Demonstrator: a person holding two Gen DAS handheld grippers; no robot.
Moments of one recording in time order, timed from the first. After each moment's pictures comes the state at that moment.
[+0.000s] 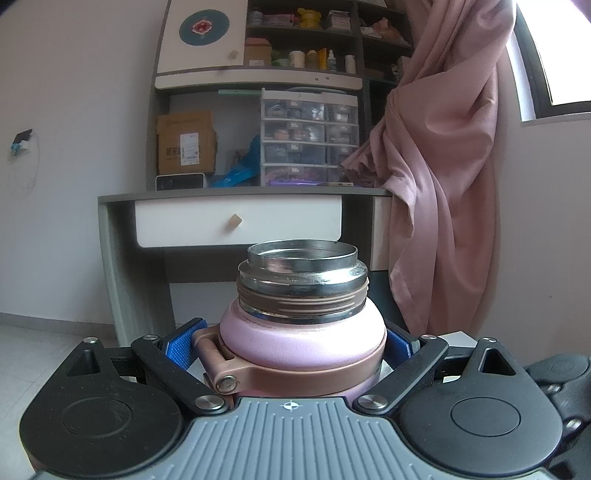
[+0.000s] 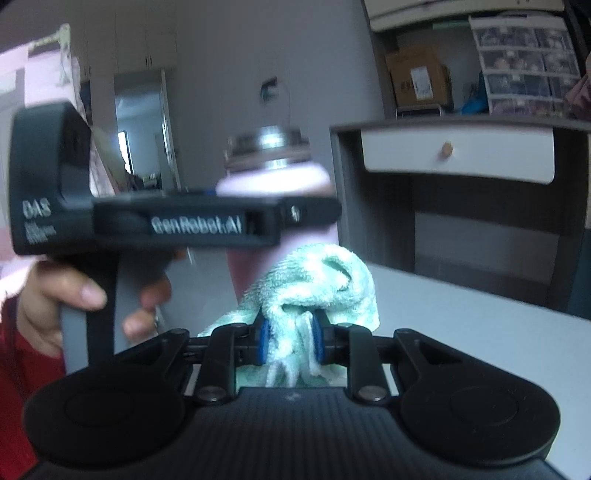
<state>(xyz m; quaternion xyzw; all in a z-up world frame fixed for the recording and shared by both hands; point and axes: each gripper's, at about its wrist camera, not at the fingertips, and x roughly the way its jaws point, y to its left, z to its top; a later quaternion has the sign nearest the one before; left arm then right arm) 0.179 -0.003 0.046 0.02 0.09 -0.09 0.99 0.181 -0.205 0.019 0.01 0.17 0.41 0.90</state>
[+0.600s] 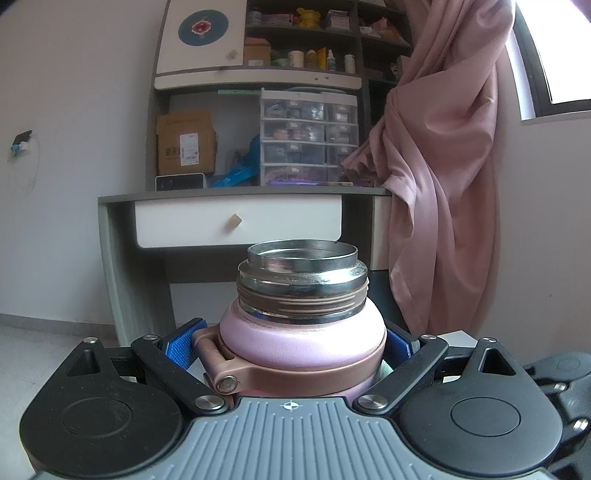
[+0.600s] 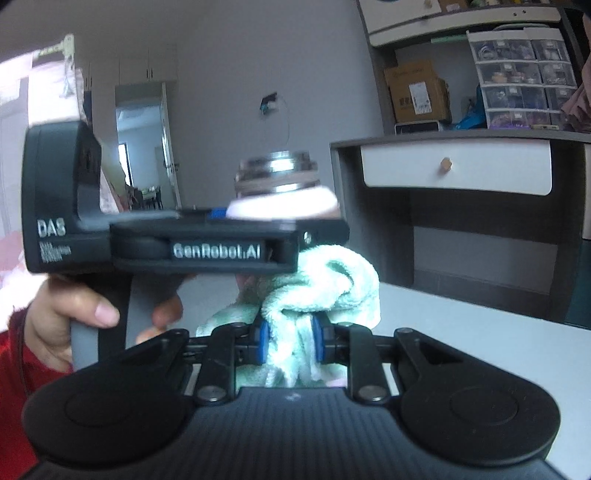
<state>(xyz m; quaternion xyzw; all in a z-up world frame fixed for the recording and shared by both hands) 0.178 -0.008 0.045 0.03 0.09 -0.09 0.99 0.181 -0.202 0.021 0.01 0.16 0.41 0.90</state>
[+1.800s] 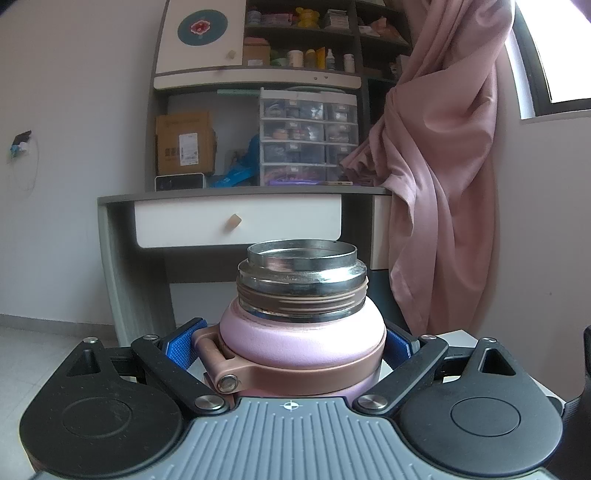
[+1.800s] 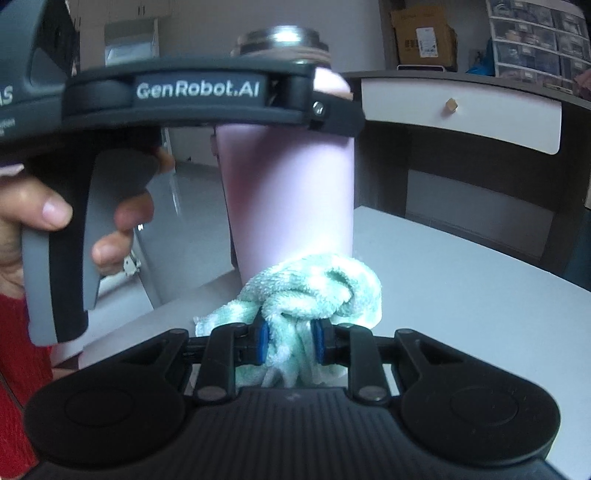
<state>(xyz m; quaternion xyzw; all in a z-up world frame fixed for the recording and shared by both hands) 0.178 -0.005 0.049 0.02 0.10 -0.09 0.99 0.187 -0.186 -0.004 -0.05 0.24 0.39 0.89</state>
